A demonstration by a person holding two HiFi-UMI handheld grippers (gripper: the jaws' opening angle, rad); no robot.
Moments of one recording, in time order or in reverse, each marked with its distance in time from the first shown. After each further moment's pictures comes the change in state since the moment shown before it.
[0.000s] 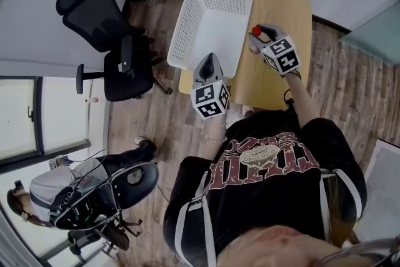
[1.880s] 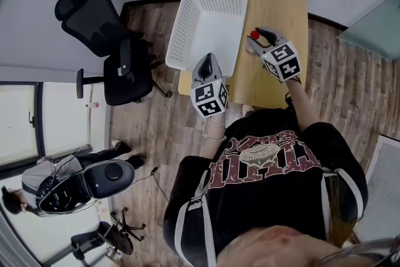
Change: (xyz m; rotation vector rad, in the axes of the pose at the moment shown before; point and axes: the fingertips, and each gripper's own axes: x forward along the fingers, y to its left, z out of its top) left arm -0.002 -0.006 -0.002 0.035 0.007 -0.004; right arm -0.034 0.015 0.010 0.038 -0.066 -0.015
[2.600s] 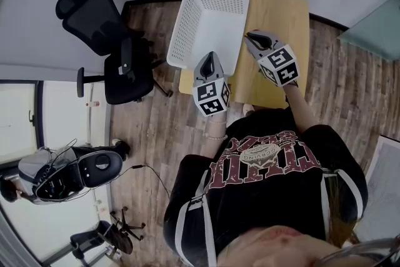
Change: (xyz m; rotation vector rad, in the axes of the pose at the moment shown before) left arm -0.001 -0.001 0.001 0.019 -0.003 -0.003; right arm -0.004 0.032 0.021 -0.003 -0.062 0.046
